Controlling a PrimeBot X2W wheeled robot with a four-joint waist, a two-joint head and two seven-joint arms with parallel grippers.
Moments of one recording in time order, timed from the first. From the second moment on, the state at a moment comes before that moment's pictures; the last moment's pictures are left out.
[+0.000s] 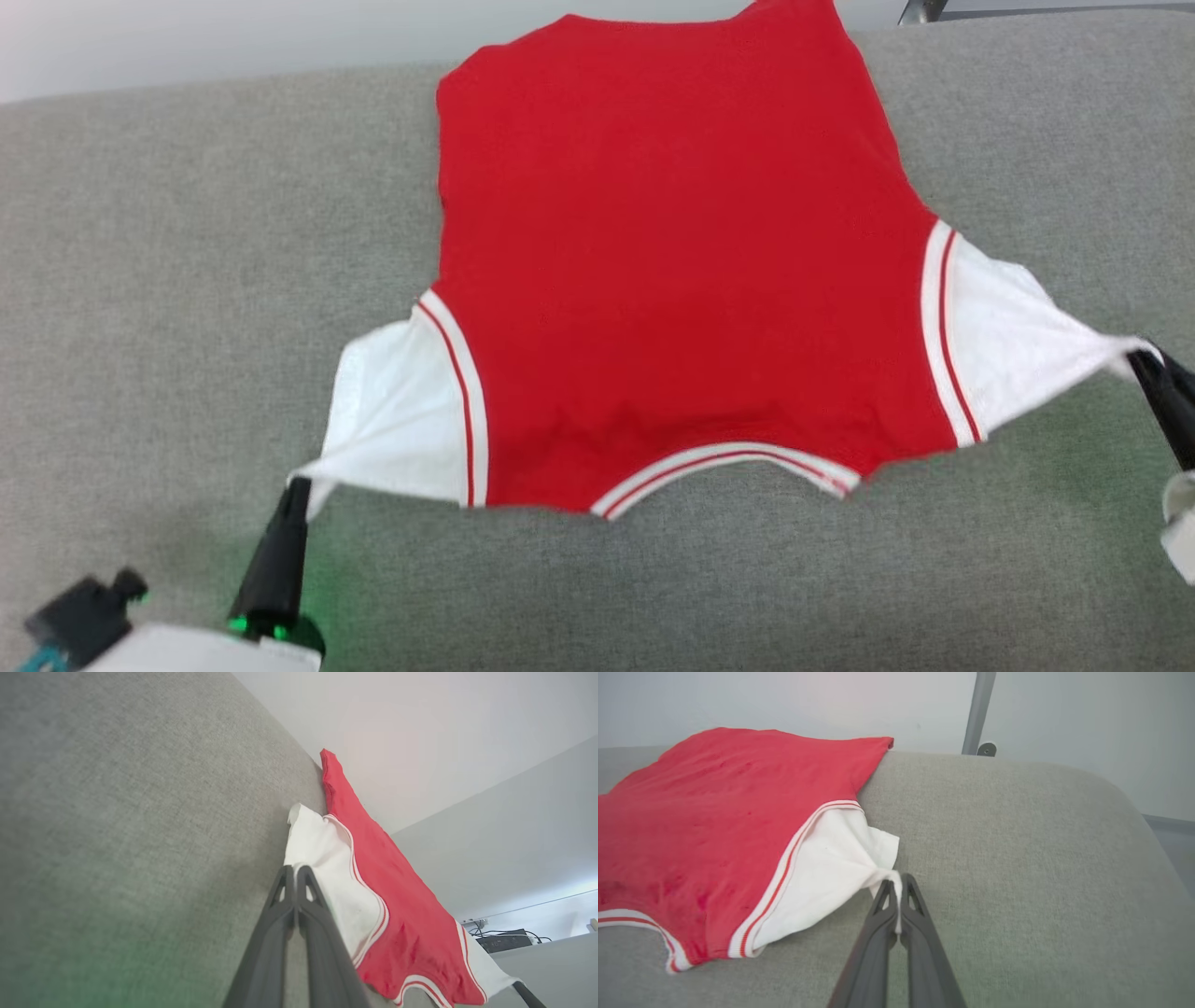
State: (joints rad) left arm 0.02 0.45 -0.23 -0.03 -1.23 -0.05 -0.26; right arm -0.22 -0.65 0.16 0.06 0.68 0.13 0.10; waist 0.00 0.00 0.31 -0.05
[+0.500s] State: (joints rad) left arm 0.31 0.47 -0.14 -0.36 -1.22 0.01 -0.24; right arm 0.13 -0.50 -0.18 -0.28 0.57 0.13 0.35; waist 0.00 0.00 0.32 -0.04
